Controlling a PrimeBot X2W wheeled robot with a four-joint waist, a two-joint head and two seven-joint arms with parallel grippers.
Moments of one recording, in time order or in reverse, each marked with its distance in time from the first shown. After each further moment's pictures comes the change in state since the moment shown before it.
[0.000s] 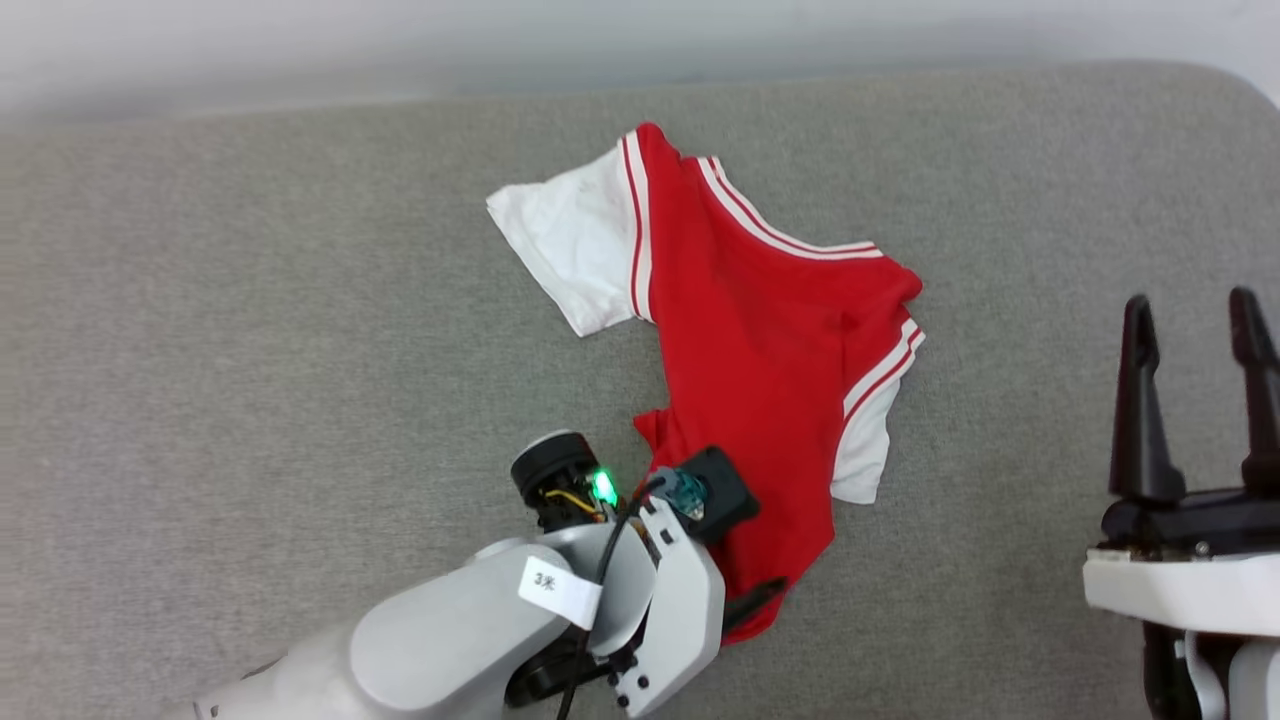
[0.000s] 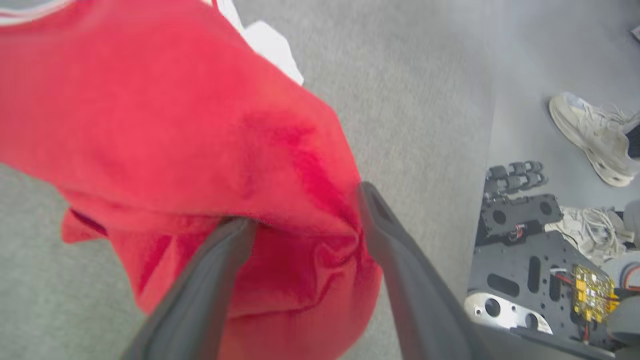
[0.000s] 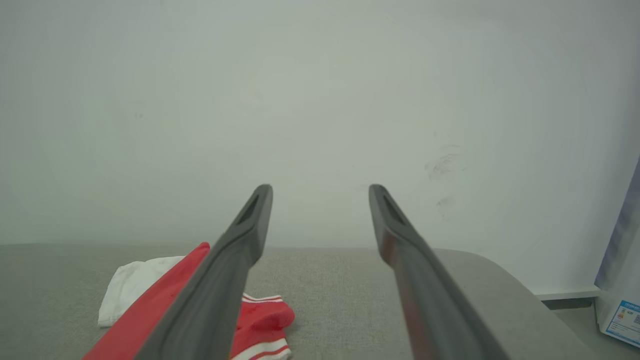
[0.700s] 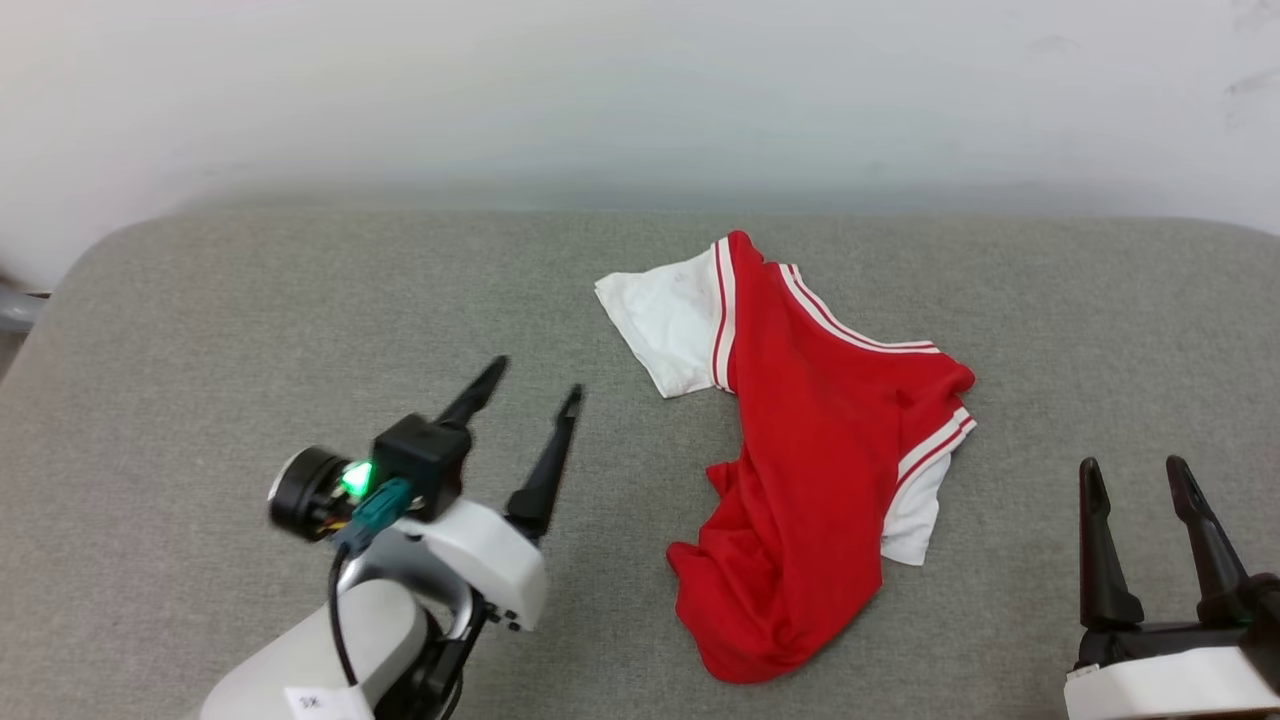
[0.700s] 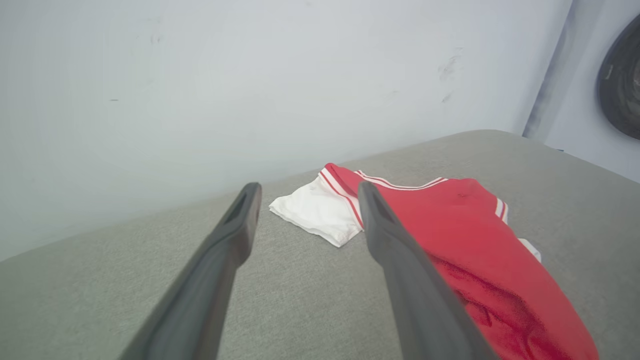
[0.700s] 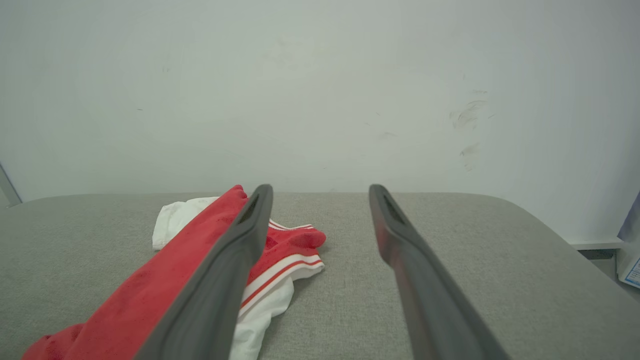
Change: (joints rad) left arm 0.246 0.116 0.326 -0.062 0.072 0.425 -0.571; right arm 0.167 0.000 -0.019 0.173 -0.009 0.000 0.000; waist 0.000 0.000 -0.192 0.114
